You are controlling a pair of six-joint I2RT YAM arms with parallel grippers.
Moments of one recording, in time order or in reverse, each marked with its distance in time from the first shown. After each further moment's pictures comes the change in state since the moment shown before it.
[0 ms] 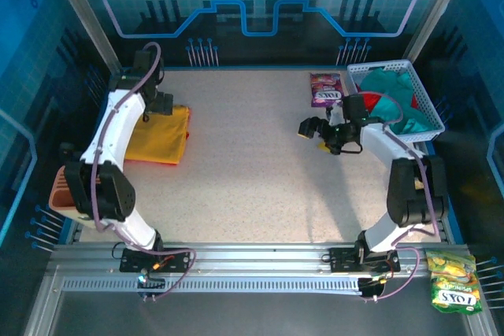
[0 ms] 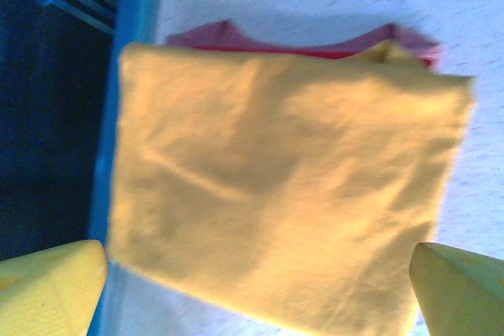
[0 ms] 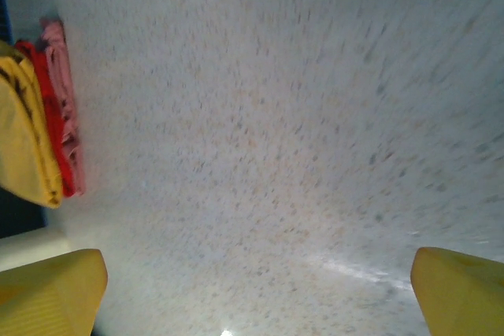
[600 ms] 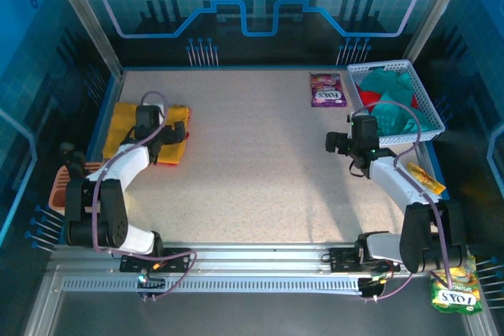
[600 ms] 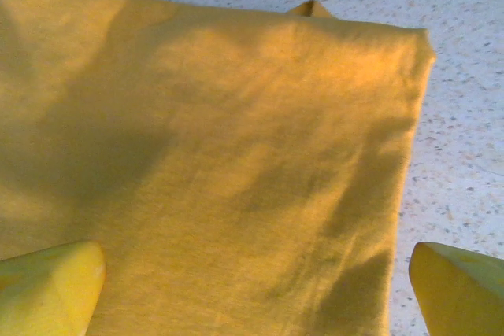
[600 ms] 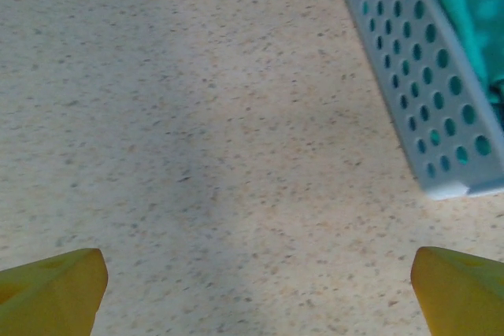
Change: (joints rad) left arm 0.056 -0.200 -0.797 0.914 0.258 -0.081; right arm 0.000 -0.294 -0.358 0.315 0.698 -0.322
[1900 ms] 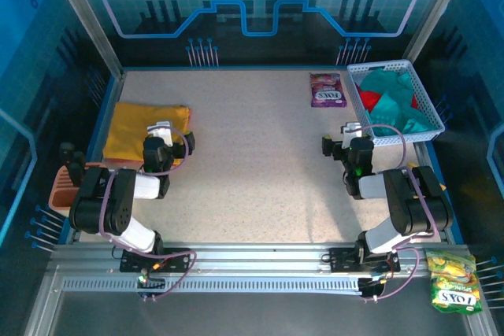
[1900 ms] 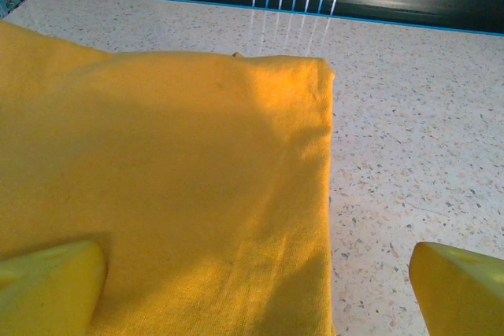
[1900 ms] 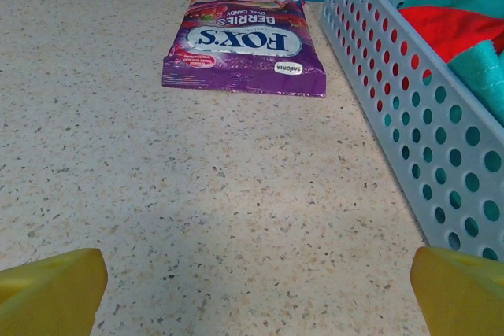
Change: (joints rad) left arm -0.054 0.122 -0.417 0.940 0.026 -0.003; right arm -0.009 0.259 -0.343 1.007 -0.037 -0.184
